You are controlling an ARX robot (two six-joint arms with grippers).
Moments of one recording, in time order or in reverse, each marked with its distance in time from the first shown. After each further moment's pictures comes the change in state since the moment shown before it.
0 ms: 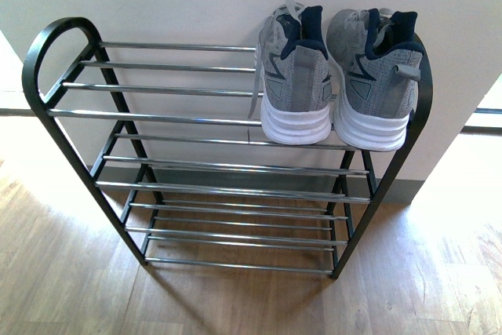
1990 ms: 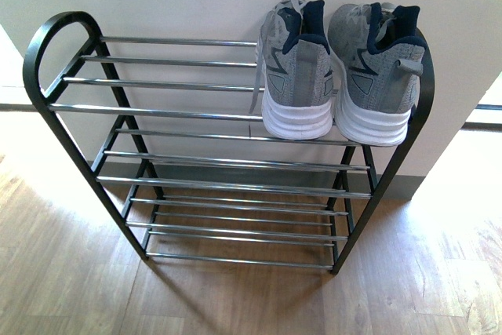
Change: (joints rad) left arm 0.116 -1.088 -0.133 -0.945 0.118 0.001; right arm 0.000 0.000 0.000 0.000 -0.001 0.000
